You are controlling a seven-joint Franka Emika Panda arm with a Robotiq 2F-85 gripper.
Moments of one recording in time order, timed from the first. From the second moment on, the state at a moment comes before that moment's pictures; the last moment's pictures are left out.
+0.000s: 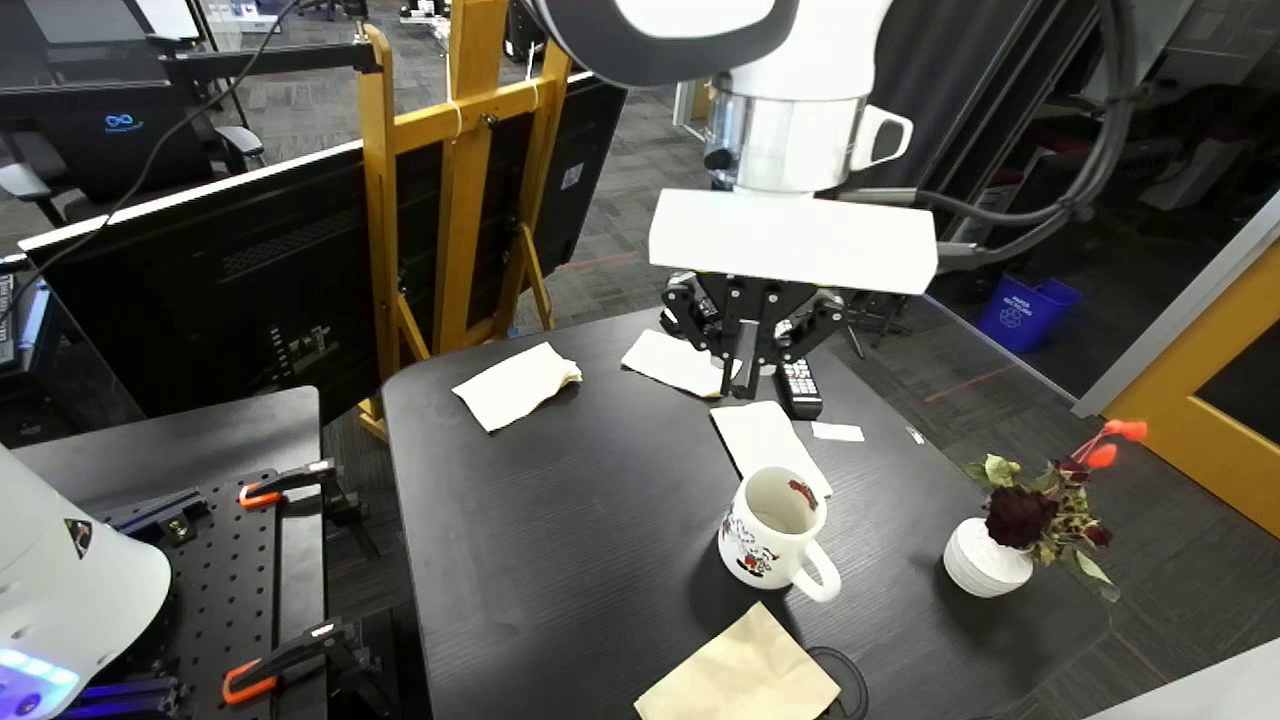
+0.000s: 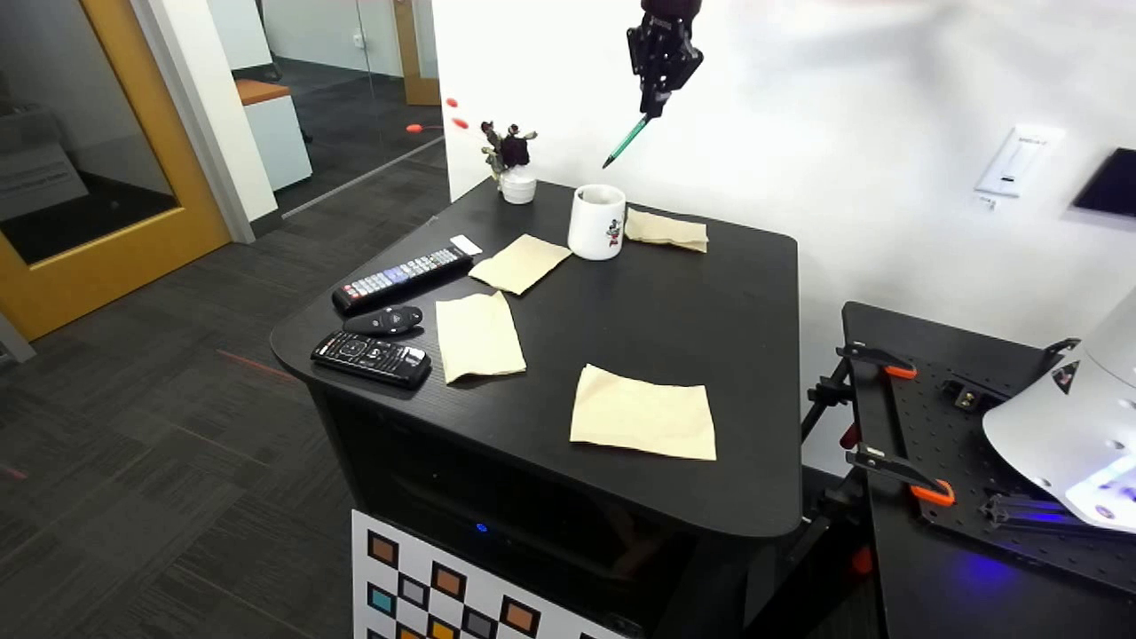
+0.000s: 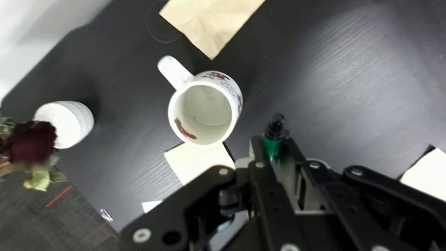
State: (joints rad) arm -0.19 0.12 -0.07 -1.94 -0.09 2.14 -1.13
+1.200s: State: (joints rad) arm -0.15 0.08 -0.04 -2.44 0.56 2.60 -1.57
